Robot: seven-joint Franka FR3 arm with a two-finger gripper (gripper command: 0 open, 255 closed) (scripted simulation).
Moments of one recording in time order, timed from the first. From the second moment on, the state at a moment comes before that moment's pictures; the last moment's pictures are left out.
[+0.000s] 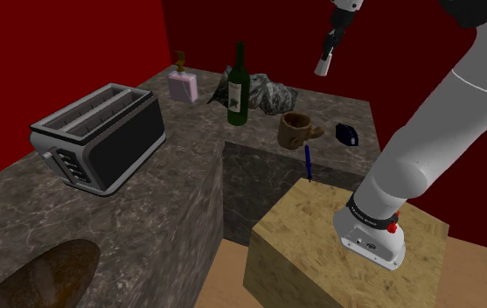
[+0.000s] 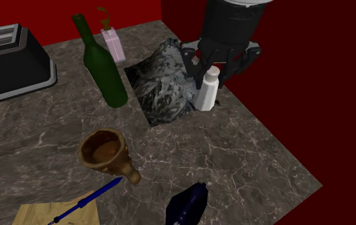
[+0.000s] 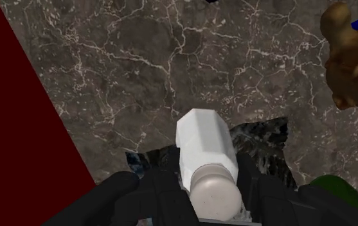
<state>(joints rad) 0.00 -0.11 -0.73 -1.89 0.02 1.84 -0.77</state>
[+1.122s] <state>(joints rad) -0.01 -0.70 -0.33 -2.36 -0.15 1.76 -0.29</state>
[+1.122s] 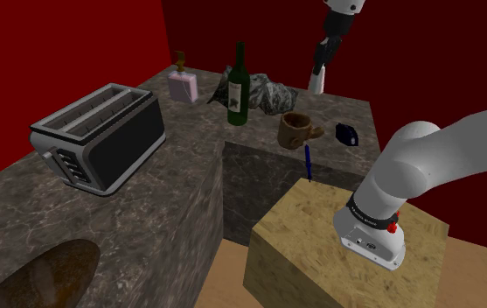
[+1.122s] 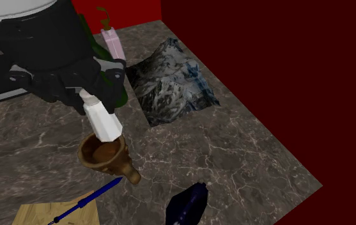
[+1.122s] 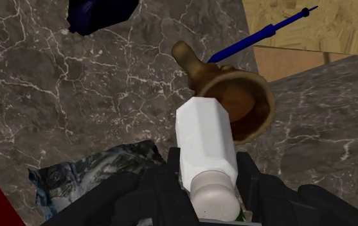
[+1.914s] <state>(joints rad) -0.02 -0.77 -0.30 -2.54 -0.15 1.87 -0.24</state>
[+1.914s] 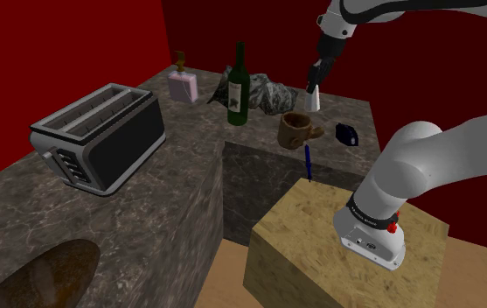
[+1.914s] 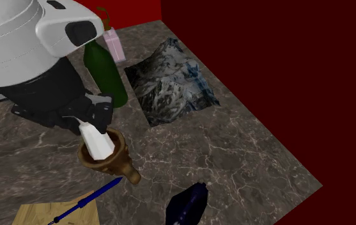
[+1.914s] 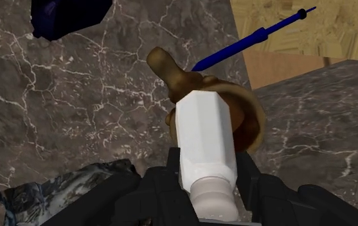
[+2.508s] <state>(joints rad) -0.02 -0.76 -0.31 -2.63 -0.16 1.97 -0.24</state>
